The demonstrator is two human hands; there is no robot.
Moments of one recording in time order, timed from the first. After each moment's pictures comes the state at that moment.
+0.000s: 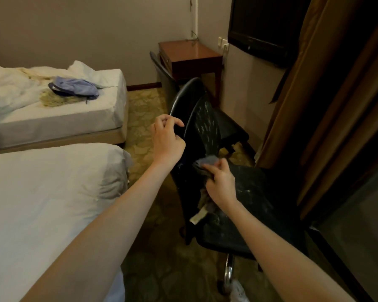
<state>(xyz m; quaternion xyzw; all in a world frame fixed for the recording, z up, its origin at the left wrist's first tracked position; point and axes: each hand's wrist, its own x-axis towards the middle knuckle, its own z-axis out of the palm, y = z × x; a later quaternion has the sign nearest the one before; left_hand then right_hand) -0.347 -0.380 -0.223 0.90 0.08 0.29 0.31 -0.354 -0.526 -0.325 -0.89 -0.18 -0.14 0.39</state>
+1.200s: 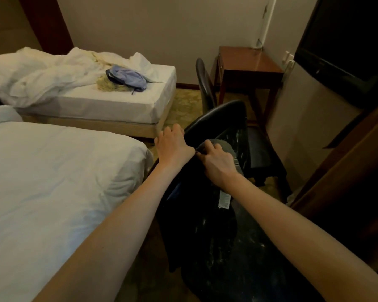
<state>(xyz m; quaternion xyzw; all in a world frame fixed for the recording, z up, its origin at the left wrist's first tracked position) -0.223 -0.372 -0.201 0.91 0.31 0.18 0.23 -0.157 -0.481 -0.240 -0.88 -0.47 -0.09 -0.03</state>
